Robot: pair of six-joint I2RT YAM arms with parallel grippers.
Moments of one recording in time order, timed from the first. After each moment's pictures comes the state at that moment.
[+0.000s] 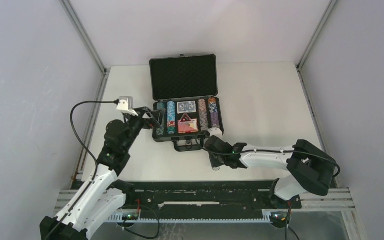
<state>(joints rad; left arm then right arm) -0.35 0.71 0.52 0.20 0.04 -0.38 1.01 1.47 0.67 -0.24 0.21 0.60</state>
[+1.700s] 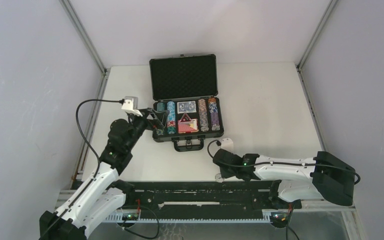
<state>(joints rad) -0.39 0.75 0.52 0.20 0.04 -0.38 1.14 1.24 0.52 -0.40 0.29 0.78</state>
